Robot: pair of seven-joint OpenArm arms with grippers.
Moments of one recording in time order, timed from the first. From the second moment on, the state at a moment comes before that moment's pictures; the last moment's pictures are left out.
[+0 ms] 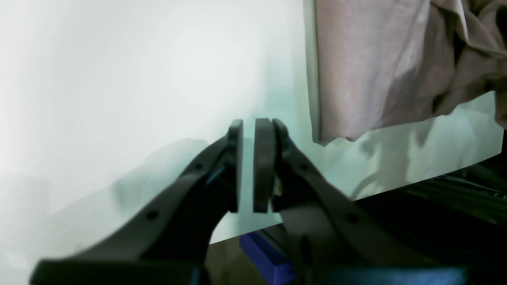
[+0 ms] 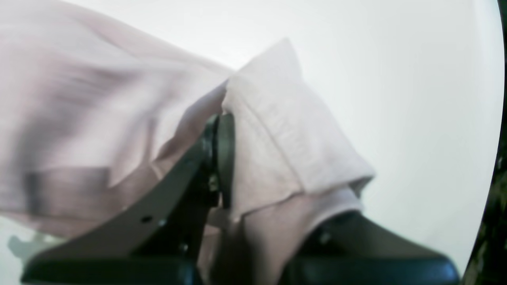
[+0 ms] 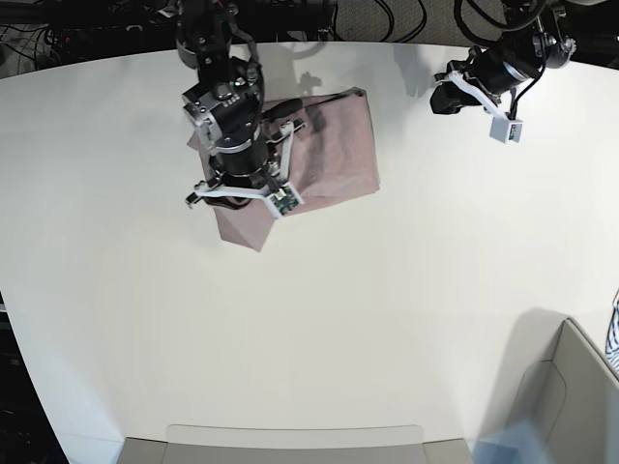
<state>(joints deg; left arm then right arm) 30.8 -9.9 -25.1 110.5 -51.9 -18.3 65.9 -9.2 -2.1 -21.1 115.5 -24.3 20.4 -60.4</state>
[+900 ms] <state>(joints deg) 30.5 -9.6 -24.9 110.5 -52.0 -18.3 65.7 -6.6 -5.1 -45.6 102.9 -23.5 19.7 -52.5</state>
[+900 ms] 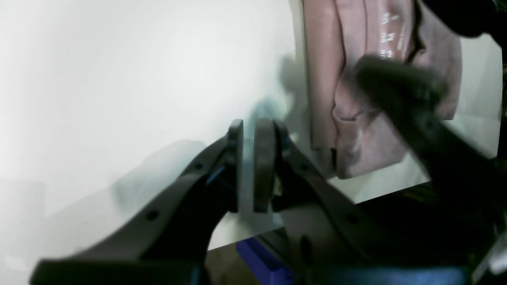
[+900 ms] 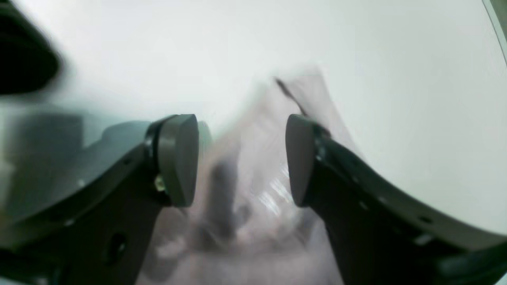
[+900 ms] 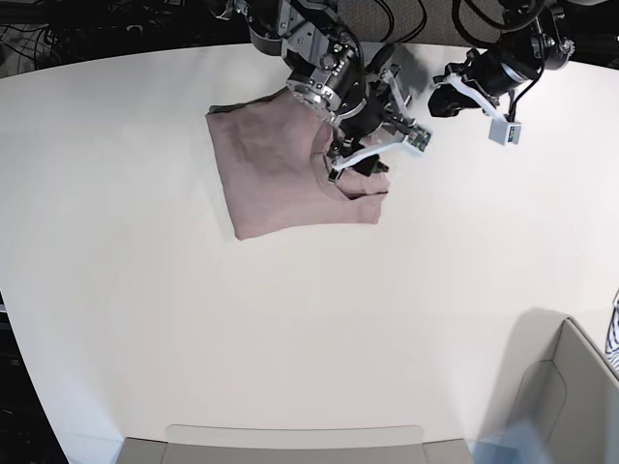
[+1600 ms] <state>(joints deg) 19.6 -8.9 -4.5 110.7 -51.2 -18.1 62.0 -6.1 7.7 -11.3 111.7 -11.5 19.9 -50.9</state>
